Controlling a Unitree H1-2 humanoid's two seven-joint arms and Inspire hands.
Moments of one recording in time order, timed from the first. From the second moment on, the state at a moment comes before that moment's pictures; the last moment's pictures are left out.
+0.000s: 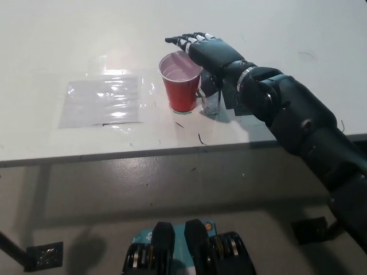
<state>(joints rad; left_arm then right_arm) -0.22 0.61 0.31 -0.16 0.42 0.45 -0.65 -1.17 -0.14 0.60 1.05 -0.60 -0.27 0.03</state>
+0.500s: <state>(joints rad) -0.16 0.59 0.33 -0.16 0.43 0.45 -0.65 -1.30 -0.17 0.50 0.90 -0.58 -0.20 0.21</state>
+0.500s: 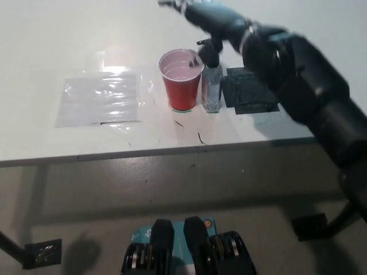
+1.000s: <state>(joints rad) -0.14 0.58 0.34 -0.16 0.42 0.45 -0.65 -1.30 -0.25 0.39 0.62 -0.53 -0.14 0.33</state>
